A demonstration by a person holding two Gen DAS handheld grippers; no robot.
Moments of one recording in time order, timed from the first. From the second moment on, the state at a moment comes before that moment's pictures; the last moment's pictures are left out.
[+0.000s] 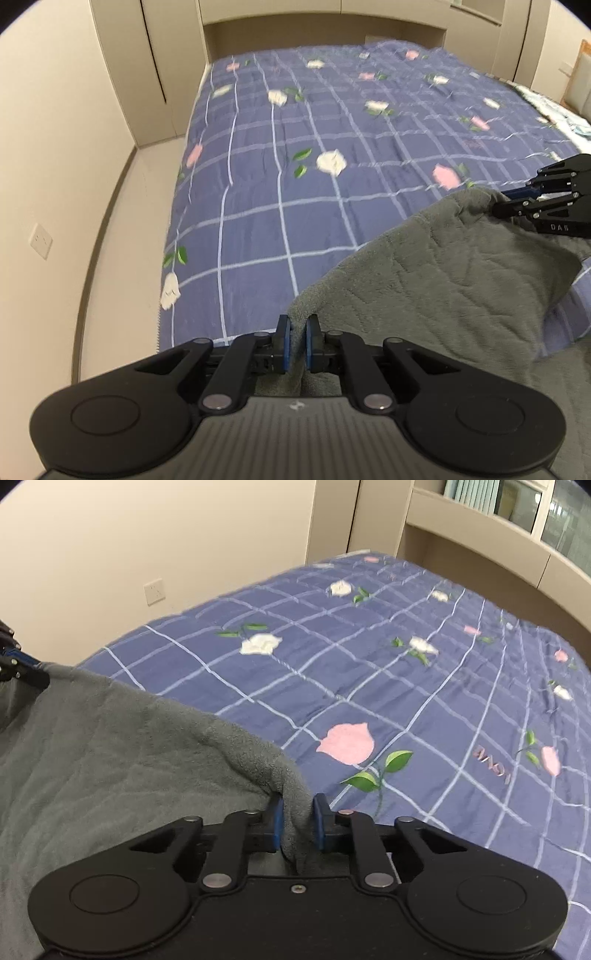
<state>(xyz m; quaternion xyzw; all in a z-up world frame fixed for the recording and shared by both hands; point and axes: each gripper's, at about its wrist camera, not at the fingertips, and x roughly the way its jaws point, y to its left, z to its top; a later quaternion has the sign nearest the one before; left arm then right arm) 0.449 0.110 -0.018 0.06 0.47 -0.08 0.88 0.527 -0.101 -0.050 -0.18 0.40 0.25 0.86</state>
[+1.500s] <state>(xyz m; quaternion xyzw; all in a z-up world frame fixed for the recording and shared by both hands) 0.115 0.047 -0.029 0.08 0.37 -0.09 0.92 0.109 -0.163 -0.030 -0.16 0.27 0.15 0.94</state>
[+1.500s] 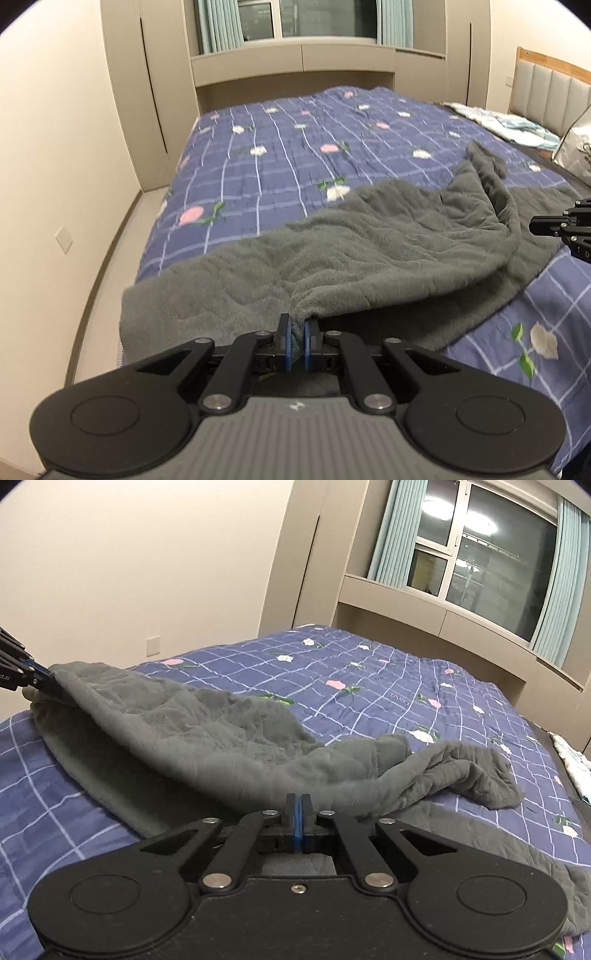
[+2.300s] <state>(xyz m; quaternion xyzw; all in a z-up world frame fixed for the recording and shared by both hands) 0.111 0.045 -0.032 0.07 0.38 -0.08 0.92 0.122 -0.116 -0.074 -0.40 0.24 0.21 0.86</state>
